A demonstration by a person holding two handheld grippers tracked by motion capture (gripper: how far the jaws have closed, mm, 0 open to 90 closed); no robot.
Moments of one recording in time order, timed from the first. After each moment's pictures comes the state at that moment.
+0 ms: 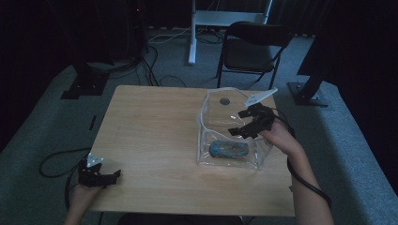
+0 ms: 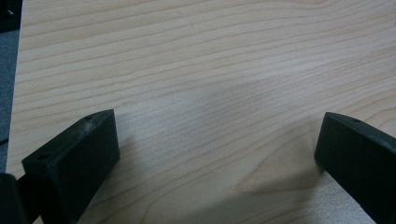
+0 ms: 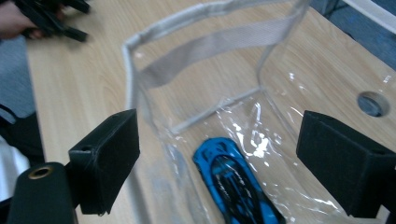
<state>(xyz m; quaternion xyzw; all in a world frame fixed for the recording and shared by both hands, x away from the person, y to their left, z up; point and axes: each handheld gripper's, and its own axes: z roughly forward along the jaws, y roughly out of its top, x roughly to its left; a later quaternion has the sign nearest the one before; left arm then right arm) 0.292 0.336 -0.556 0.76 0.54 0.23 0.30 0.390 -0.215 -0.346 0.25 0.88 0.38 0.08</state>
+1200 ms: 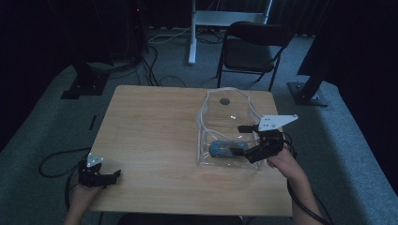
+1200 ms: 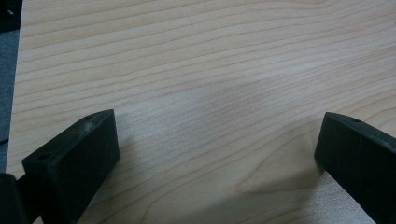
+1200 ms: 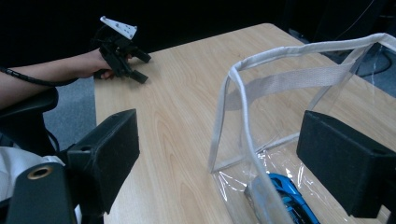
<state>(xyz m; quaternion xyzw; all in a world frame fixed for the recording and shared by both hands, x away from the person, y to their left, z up) 0.292 0.336 -0.556 0.76 0.54 0.22 0.30 0.317 -0.227 -0.359 0.19 0.83 0.51 0.08</state>
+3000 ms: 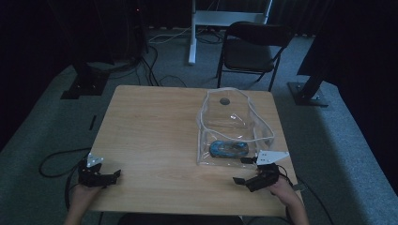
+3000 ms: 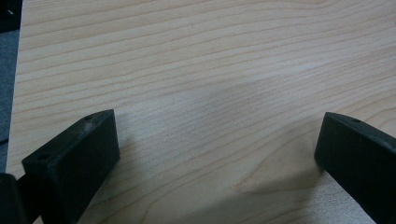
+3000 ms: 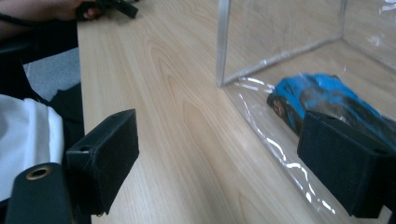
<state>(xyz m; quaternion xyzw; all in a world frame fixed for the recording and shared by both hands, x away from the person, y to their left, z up) 0.292 0.336 -0.556 0.76 0.54 0.23 0.30 0.294 -0.254 -0.492 0.23 0.84 0.49 0.06</state>
